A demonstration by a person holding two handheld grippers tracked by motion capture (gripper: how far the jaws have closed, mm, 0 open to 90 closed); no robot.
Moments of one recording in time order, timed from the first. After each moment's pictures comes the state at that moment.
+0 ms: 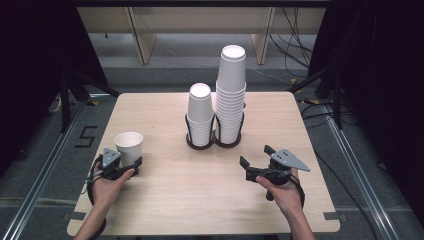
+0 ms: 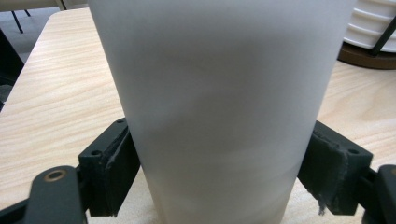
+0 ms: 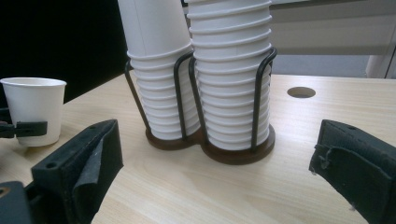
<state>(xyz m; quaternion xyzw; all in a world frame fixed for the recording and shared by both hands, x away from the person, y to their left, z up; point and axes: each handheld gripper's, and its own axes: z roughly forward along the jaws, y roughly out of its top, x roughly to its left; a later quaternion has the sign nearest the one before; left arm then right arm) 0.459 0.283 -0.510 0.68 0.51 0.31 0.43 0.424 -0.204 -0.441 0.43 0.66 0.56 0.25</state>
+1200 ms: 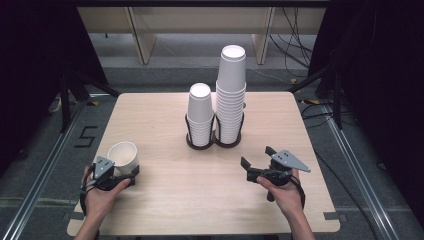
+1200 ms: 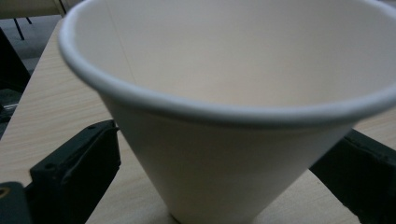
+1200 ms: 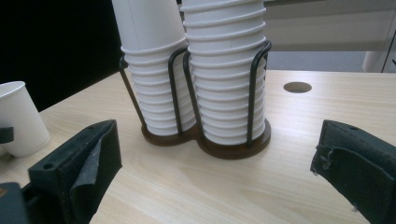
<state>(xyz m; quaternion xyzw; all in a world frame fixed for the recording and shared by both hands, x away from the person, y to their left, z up) 0.426 0.291 -0.506 0.67 0.50 0.31 0.45 0.424 -0.207 -0.446 0.44 0.66 0.56 0.24</state>
